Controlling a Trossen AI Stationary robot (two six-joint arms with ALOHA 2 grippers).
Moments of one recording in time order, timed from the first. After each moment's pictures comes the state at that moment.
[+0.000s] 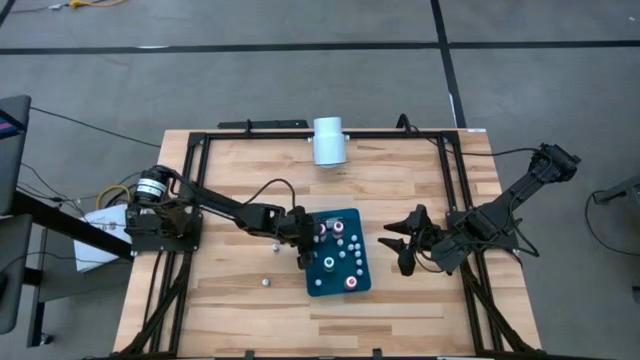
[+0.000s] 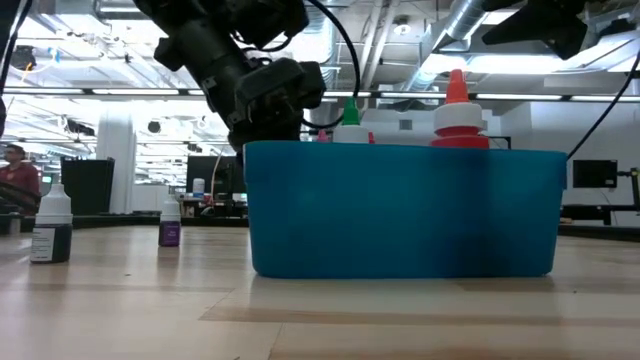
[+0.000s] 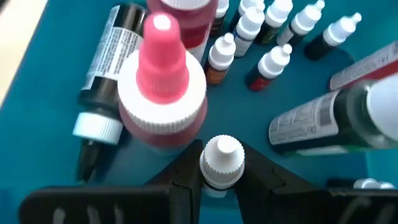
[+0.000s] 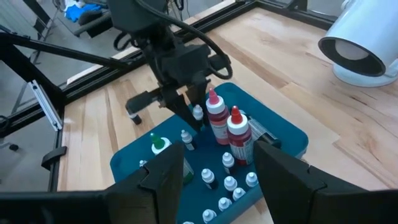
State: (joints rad) left arm -0.12 1.76 0.99 -0.08 -0.07 -0.38; right arm 0.65 1.05 0.77 -0.39 0.79 0.81
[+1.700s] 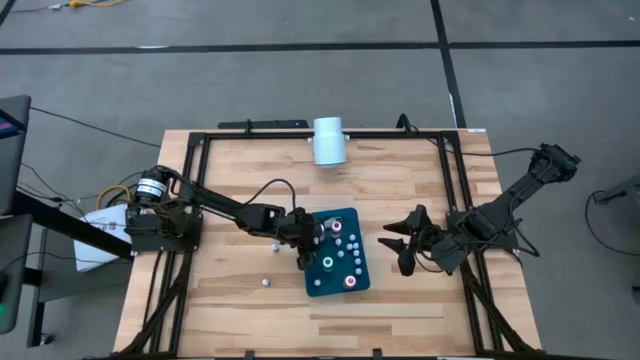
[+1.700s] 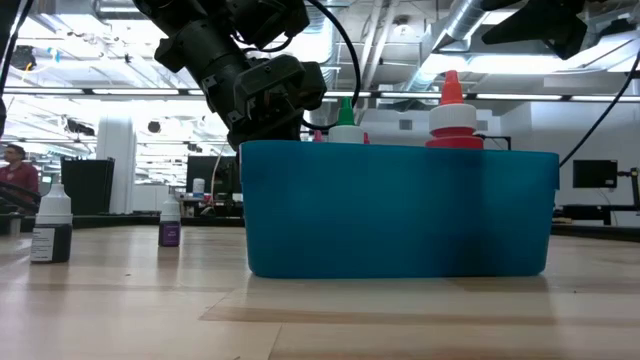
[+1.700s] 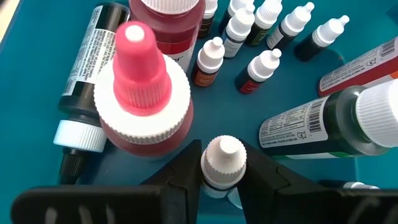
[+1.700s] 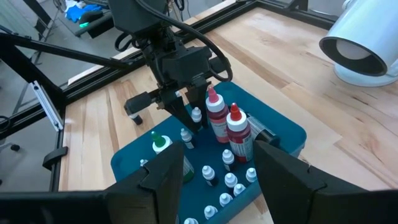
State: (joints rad) left arm -0.12 1.77 0.99 -0.06 -0.05 -0.41; right arm 0.65 1.05 0.77 -0.39 0.78 0.81
